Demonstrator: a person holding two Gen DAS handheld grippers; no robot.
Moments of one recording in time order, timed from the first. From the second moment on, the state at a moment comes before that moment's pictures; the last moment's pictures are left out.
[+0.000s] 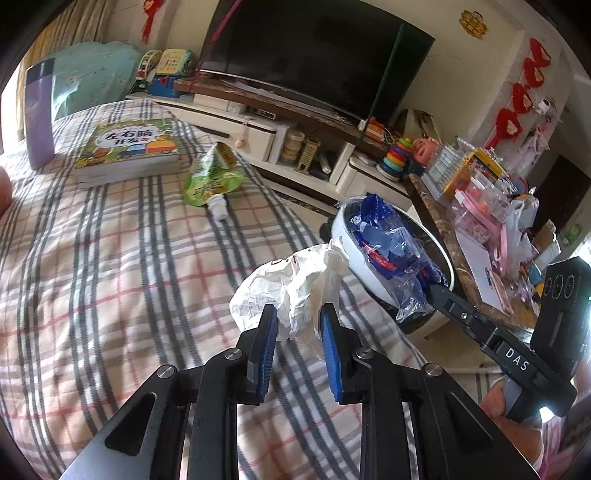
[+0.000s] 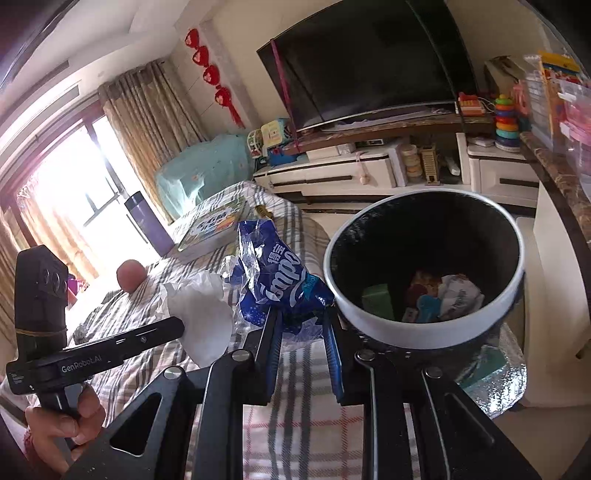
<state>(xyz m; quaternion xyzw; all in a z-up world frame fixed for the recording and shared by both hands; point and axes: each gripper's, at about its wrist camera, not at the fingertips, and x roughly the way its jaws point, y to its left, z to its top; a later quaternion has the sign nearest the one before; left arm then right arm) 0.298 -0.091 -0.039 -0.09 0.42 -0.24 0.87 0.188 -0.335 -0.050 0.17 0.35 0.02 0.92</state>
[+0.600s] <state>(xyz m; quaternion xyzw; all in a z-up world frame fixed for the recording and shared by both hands) 0.307 -0.140 -0.036 -0.05 0.42 -0.27 0.87 0.164 -0.381 -0.040 0.19 0.33 -0.02 0.93</state>
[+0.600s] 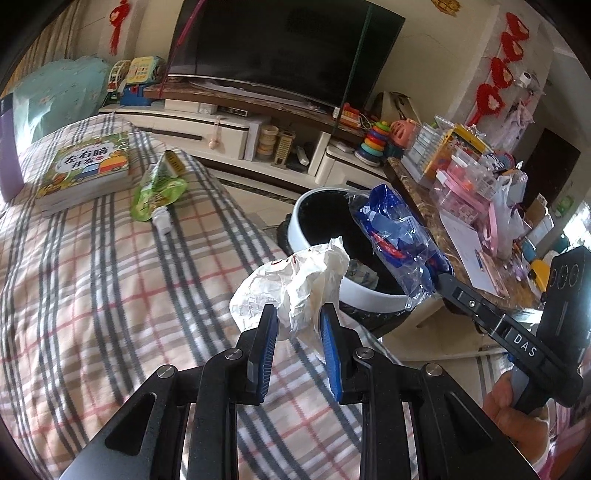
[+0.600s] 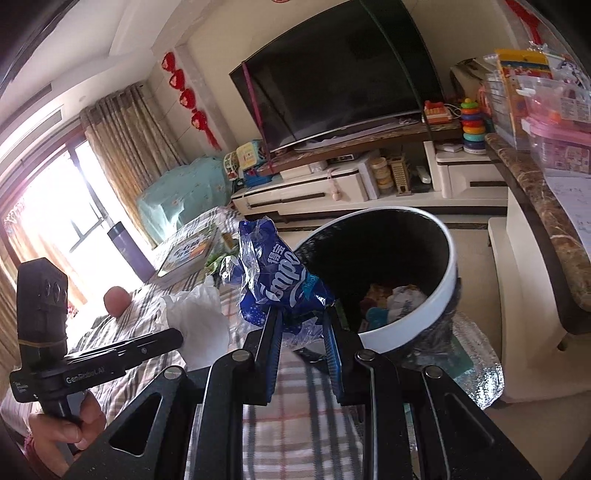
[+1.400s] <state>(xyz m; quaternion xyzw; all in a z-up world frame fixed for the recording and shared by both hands) 0.324 -0.183 -0.034 -0.02 0.41 -0.29 0.86 0.155 -0.408 -0.037 0.20 0.32 -0.06 0.93</state>
